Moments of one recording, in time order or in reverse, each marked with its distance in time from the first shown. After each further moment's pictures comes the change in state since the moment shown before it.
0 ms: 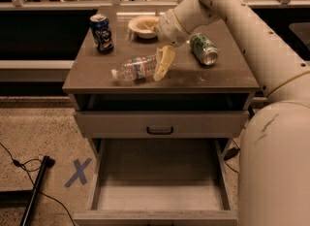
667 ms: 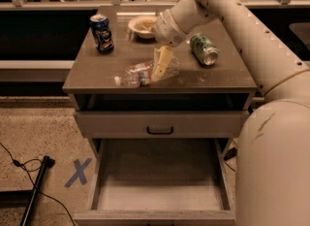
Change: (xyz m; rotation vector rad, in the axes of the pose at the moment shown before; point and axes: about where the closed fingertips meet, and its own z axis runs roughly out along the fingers) arm 0.000 -0.001 0.003 -0.004 0.018 0.003
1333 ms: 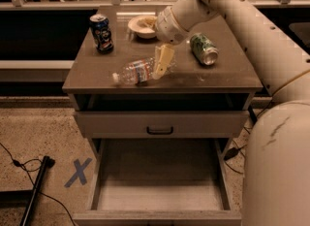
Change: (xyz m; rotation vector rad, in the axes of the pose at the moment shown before) arm -0.003 -0.003 -0.007 0.038 0.059 0.002
